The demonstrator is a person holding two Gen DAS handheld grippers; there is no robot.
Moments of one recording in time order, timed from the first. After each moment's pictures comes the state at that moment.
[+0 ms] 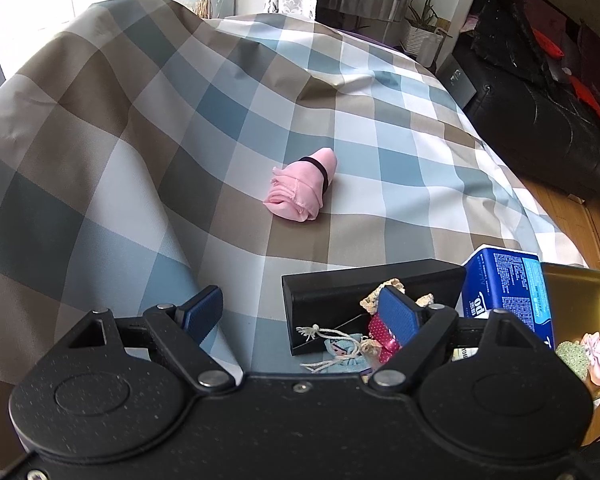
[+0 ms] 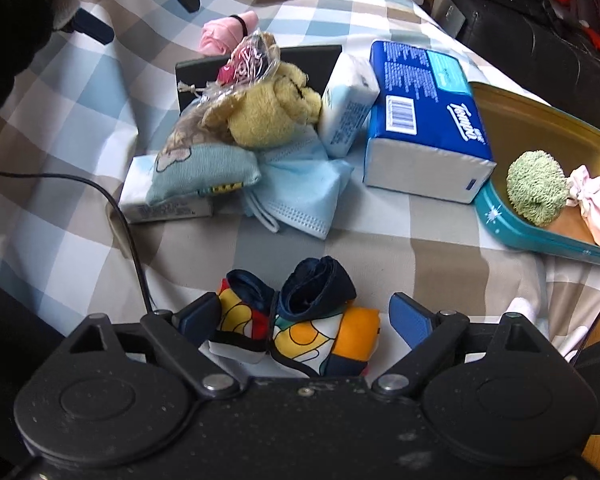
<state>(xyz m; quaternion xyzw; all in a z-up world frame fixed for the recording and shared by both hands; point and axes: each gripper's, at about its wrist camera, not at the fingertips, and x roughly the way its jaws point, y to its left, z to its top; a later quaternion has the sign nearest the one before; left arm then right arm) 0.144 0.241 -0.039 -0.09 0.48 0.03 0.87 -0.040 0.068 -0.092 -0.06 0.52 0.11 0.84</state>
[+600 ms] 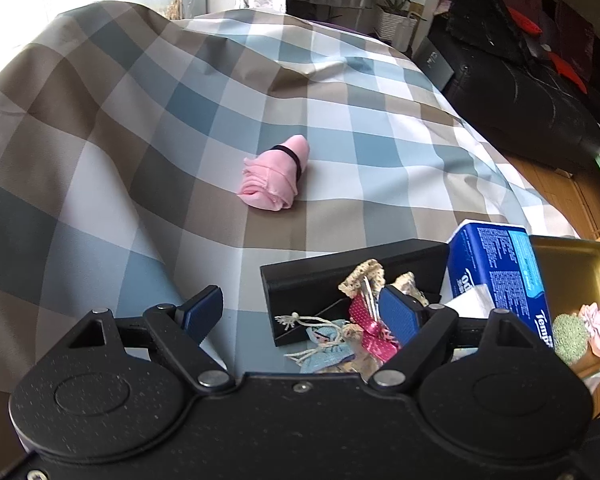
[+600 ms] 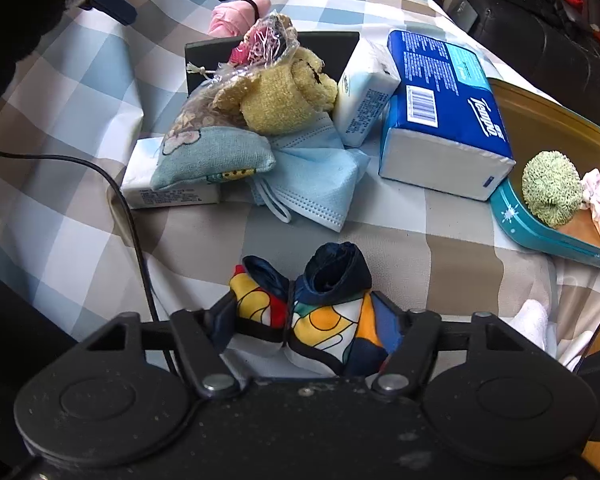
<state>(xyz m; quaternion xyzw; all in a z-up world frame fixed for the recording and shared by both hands) 0.140 0.222 -0.045 -0.06 0.48 -0.01 0.87 -0.038 0.075 -0.098 -0.07 0.53 0.13 0.83</state>
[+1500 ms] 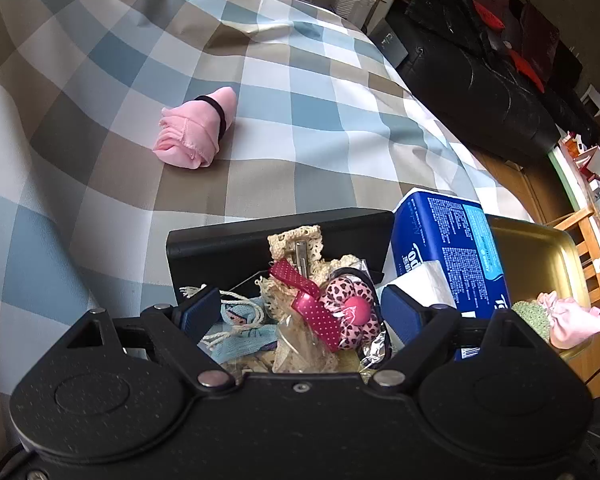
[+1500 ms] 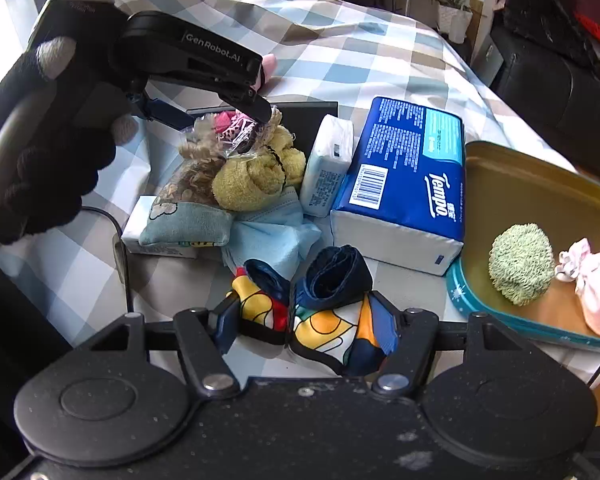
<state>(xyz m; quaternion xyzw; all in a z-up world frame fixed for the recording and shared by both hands) 0.147 0.199 -0.084 -0.12 0.50 -0.09 0.85 -0.005 0.014 -0.061 -0.06 0.48 0.20 0.85</state>
